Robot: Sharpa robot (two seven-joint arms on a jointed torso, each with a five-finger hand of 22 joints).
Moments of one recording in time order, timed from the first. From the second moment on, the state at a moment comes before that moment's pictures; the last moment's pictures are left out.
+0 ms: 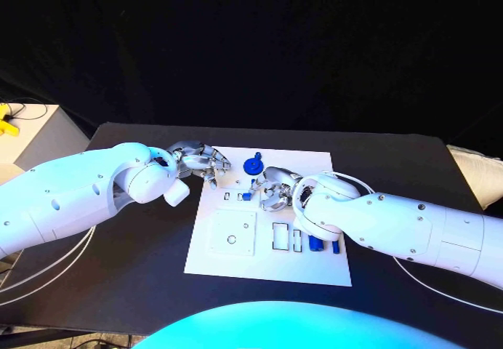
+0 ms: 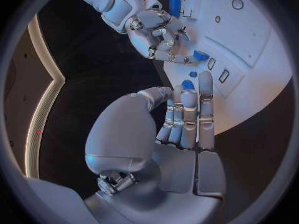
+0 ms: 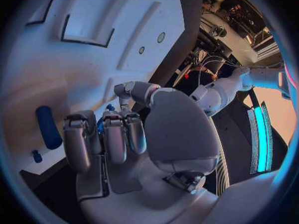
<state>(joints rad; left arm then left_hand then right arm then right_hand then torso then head) 1.03 -0.92 0.15 1.50 -0.48 -0.09 -0.22 1.32 -0.10 0.56 0.07 0.41 0.63 0.17 0.82 0.42 0.85 0.09 0.98 0.35 1.17 0.02 1.14 0.81 0.17 1.05 0.11 0.85 0.56 1.10 -0.50 -0.11 1.46 -1.20 -0.25 -0.34 1.29 -0.19 0.77 -0.13 0.52 0.83 0.14 0.08 0.28 1.47 0.04 1.56 1.31 1.47 -0.03 1.57 1.31 0.01 1.47 0.08 1.57 1.31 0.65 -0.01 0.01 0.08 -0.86</state>
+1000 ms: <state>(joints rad) 1.03 -0.92 0.15 1.50 -0.48 -0.09 -0.22 1.32 -0.10 0.56 0.07 0.41 0.63 0.17 0.82 0.42 0.85 0.09 0.98 0.35 1.17 0.02 1.14 0.81 0.17 1.05 0.11 0.85 0.56 1.10 -0.51 -0.11 1.47 -1.19 -0.23 -0.34 1.28 -0.18 0.78 -0.13 0.52 0.86 0.14 0.10 0.28 1.47 0.04 1.56 1.31 1.47 -0.03 1.57 1.31 0.01 1.47 0.08 1.57 1.31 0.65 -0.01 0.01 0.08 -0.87</state>
